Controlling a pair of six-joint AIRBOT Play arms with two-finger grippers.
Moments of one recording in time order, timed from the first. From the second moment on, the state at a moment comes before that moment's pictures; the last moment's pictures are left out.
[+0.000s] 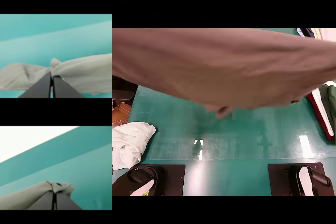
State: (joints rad) left arm -0.43 -0.89 2.01 1.73 -1.57 -1.67; right arm -0.56 -0.51 1.24 -0.98 1.18 1.65
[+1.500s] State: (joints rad) left arm -0.15 -1.19 1.22 1.59 -1.08 -1.62; right arm -0.08 -1.33 1.44 -1.25 0.96 1.64
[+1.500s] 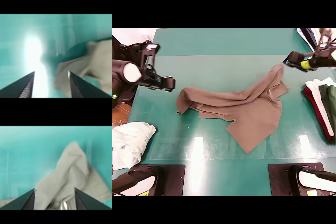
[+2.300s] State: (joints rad) left arm -0.10 -1.19 0.81 1.28 -0.97 -1.32; right arm -0.10 -1.24 1.47 -1.26 1.09 1.63
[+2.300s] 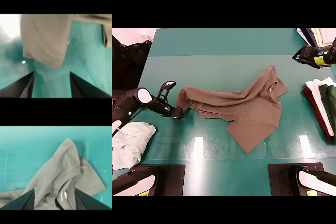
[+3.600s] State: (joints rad) left arm -0.10 -1.24 0.79 1.29 -0.79 -1.34; right arm -0.10 -1.24 1.47 -1.26 1.21 1.63
